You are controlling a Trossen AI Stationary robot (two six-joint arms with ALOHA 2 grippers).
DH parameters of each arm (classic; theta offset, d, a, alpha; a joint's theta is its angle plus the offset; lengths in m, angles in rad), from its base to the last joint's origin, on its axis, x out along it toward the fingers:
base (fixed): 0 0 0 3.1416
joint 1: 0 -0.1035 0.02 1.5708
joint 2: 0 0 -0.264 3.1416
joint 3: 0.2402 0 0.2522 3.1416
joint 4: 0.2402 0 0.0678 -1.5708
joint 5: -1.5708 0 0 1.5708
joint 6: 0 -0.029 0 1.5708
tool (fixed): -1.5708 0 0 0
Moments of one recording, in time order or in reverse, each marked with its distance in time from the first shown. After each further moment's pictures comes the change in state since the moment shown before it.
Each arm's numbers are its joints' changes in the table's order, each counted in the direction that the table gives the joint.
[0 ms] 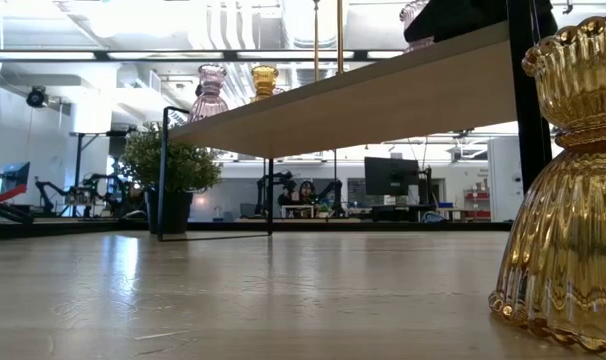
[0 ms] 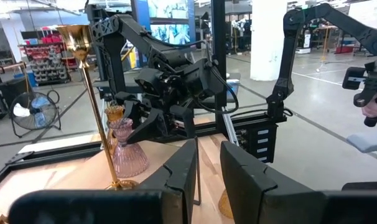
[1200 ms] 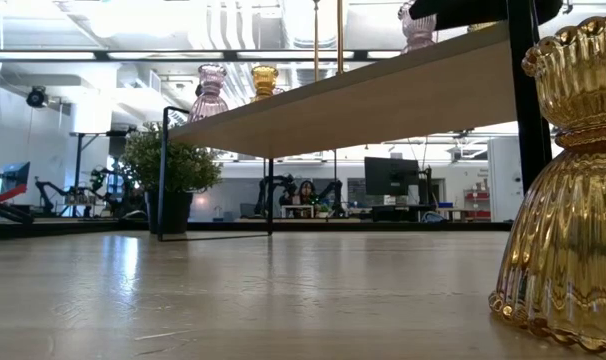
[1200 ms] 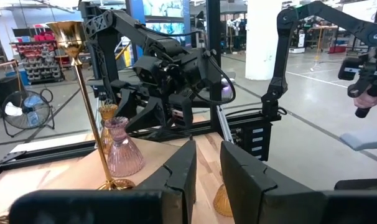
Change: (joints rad) left arm 0.000 0.000 -0.001 0.006 0.021 0.010; right arm -0.029 -0.014 0.066 0.110 -0.003 0.016
